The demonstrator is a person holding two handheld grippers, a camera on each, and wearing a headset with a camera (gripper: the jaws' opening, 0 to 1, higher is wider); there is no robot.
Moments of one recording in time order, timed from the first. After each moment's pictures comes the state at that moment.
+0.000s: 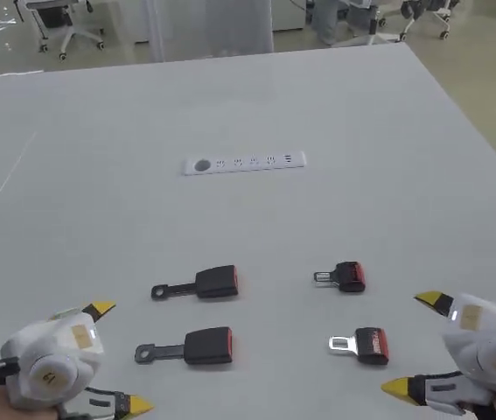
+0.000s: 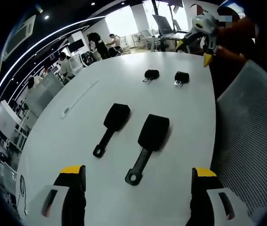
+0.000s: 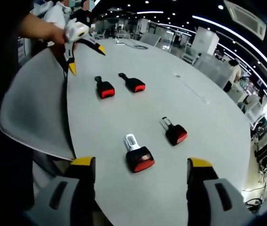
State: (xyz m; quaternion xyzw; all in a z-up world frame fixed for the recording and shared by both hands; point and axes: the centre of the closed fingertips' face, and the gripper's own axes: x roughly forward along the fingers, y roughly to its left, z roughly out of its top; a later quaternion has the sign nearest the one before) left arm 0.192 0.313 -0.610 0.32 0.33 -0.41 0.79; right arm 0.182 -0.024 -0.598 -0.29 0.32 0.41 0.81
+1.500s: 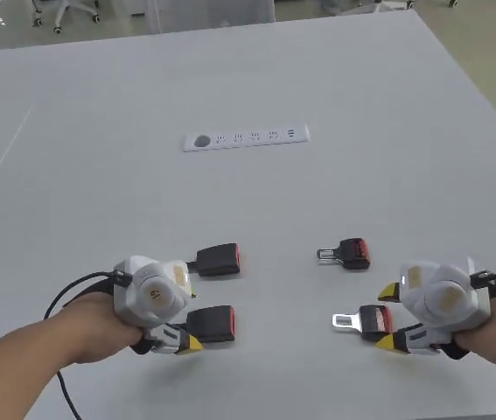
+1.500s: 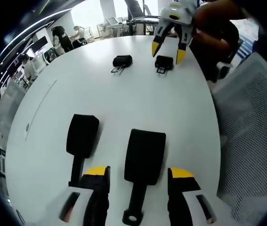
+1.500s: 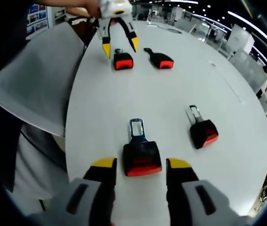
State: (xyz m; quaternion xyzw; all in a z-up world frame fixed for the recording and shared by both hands) left arm 0.218 0.245 -0.664 0.35 0.39 -0.53 0.67; right arm 0.201 -0.015 -0.671 -0.34 0.37 0.52 0.69
